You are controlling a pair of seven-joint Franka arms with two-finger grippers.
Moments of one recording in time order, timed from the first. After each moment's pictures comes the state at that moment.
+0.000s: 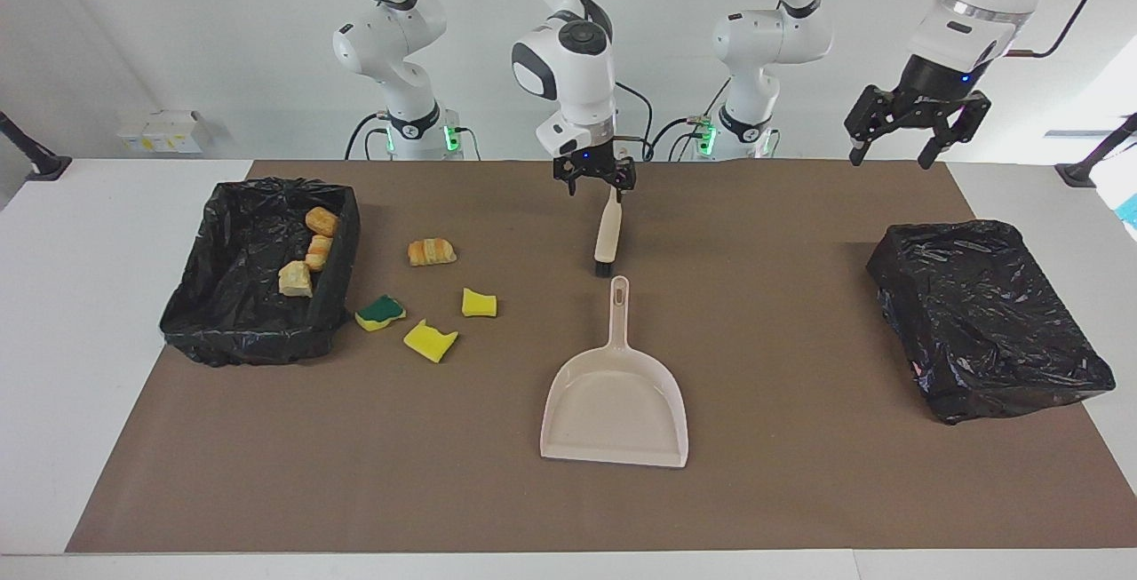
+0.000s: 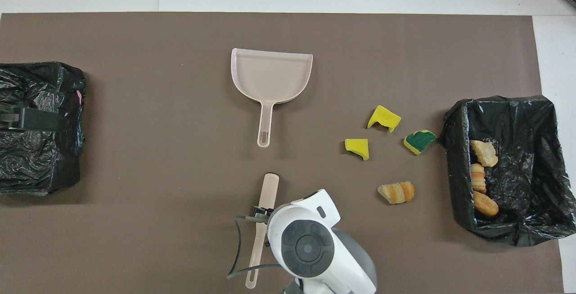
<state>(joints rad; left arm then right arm) -0.06 -0.07 -0.07 -1.61 -0.07 1.69 -0.08 0.82 0.05 0.06 -2.22 0.09 2.36 1.17</state>
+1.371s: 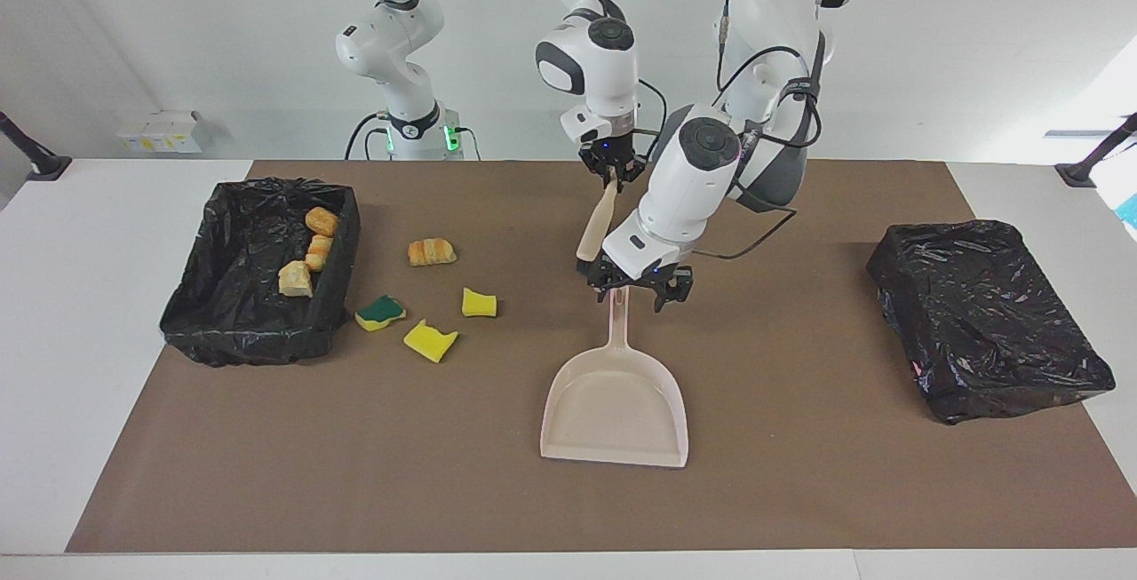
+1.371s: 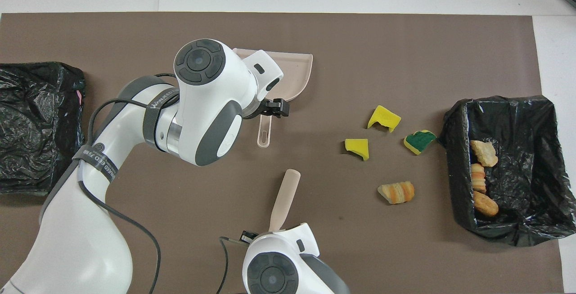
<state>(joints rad) -0.47 0.42 -0.10 -1.56 -0.12 2.07 -0.33 0.85 0.02 0.04 -2.21 0.09 2.21 1.27</state>
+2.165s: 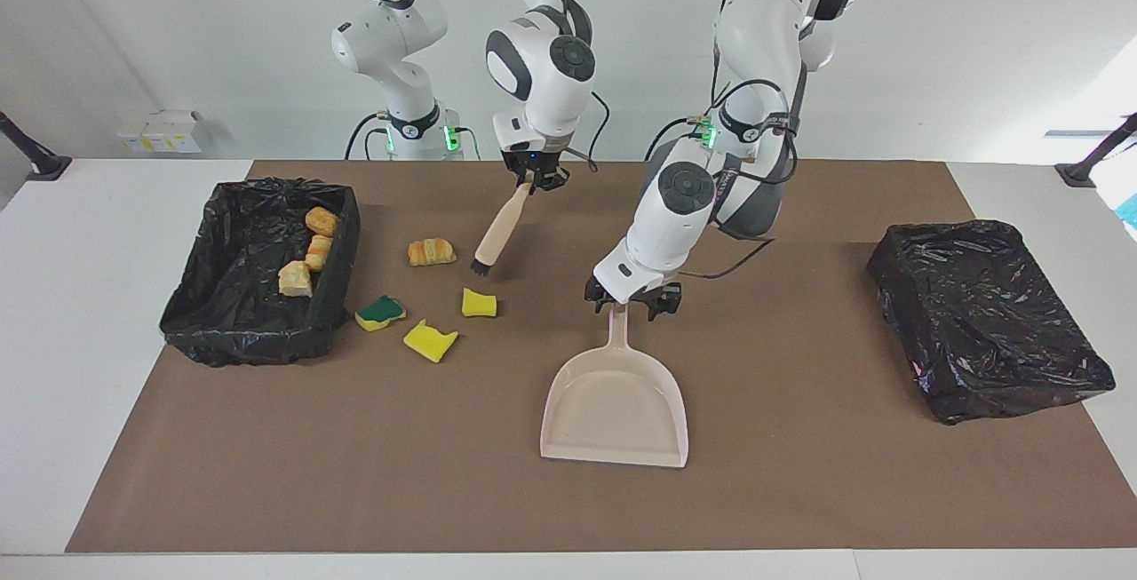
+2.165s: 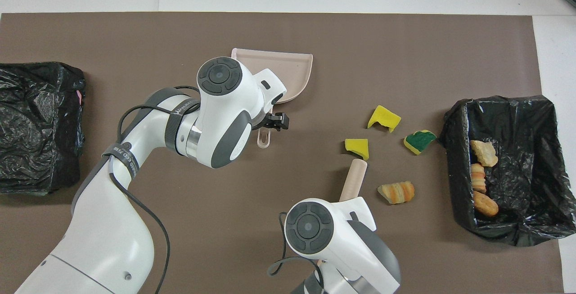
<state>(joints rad) -0.49 0.49 -0.09 -1.61 -0.11 2.12 -0.33 0.69 -0.04 0.04 -2.20 -0.09 1.85 1.18</state>
